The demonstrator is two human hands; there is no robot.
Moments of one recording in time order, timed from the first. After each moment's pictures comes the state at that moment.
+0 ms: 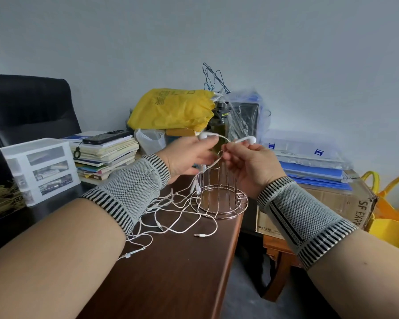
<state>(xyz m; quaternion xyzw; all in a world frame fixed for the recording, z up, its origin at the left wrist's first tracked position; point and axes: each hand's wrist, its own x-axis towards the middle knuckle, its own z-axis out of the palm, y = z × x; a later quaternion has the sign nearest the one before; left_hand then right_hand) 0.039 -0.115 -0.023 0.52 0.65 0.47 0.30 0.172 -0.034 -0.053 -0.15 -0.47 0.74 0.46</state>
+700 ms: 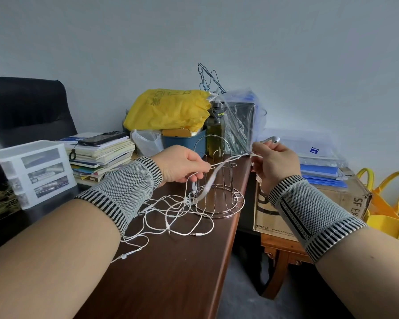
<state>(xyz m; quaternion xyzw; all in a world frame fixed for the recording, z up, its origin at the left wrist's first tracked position) 0.024 -0.109 -0.035 0.55 0.72 0.36 0.24 0.198 -0.009 -0.056 -0.31 -0.43 0.61 0.58</state>
